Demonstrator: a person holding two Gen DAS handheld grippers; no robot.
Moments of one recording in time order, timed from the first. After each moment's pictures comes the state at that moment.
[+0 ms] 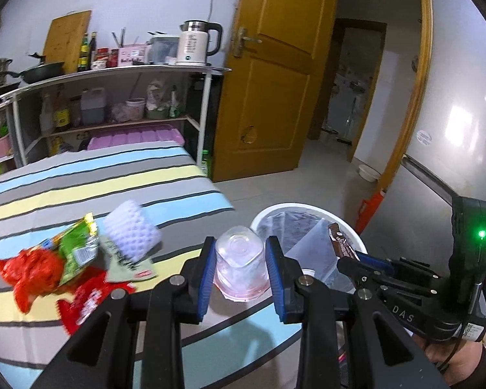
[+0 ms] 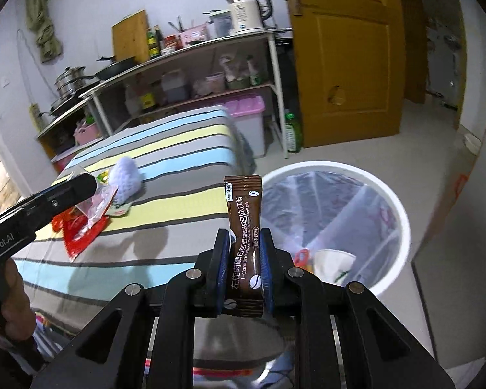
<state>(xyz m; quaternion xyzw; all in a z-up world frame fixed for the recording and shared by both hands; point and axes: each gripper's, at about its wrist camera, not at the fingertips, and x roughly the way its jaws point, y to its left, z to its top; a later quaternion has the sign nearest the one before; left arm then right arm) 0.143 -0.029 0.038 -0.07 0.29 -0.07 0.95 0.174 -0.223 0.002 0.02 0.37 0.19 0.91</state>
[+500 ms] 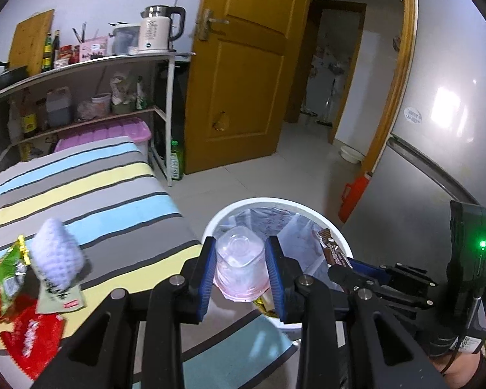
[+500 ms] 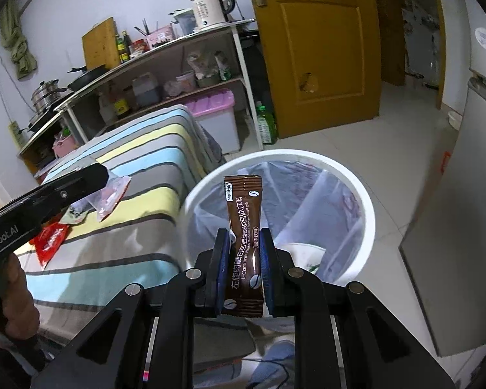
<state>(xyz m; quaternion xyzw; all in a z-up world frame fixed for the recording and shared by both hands) 0.199 -0.088 0.023 -0.05 0.32 -0.13 0.94 0.202 -0.270 -0.020 0.04 0.39 0.15 0.91</state>
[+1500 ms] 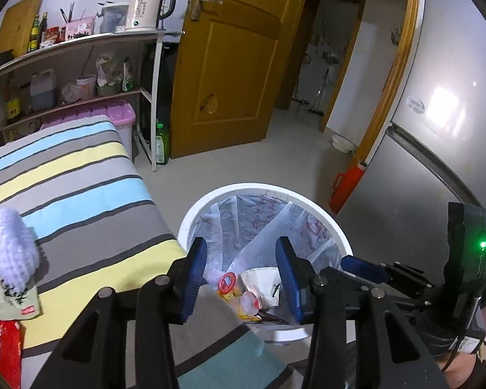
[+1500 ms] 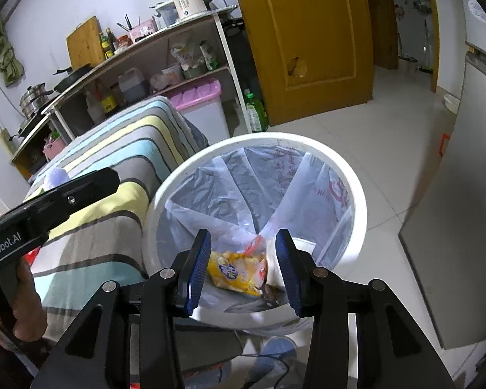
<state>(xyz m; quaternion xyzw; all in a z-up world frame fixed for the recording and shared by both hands) 0.222 -0.100 0.001 -0.06 0.34 -0.15 0.93 0.217 -0.288 -0.036 0.06 0.40 0.14 0.90</state>
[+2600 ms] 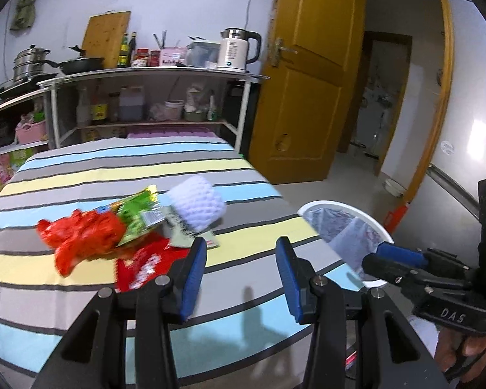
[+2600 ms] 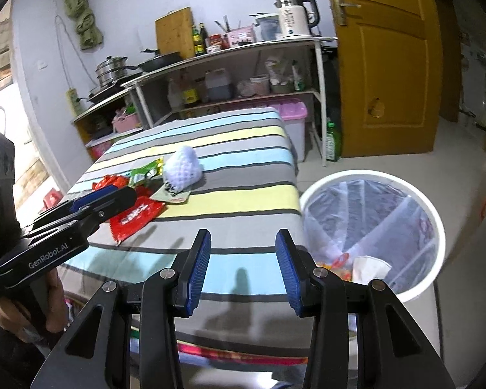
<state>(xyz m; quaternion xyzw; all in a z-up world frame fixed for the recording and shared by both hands) 0.098 0.020 0.015 -0.09 0.27 0.01 0.96 0.134 -0.172 0.009 -0.01 0.34 0.29 0.89</state>
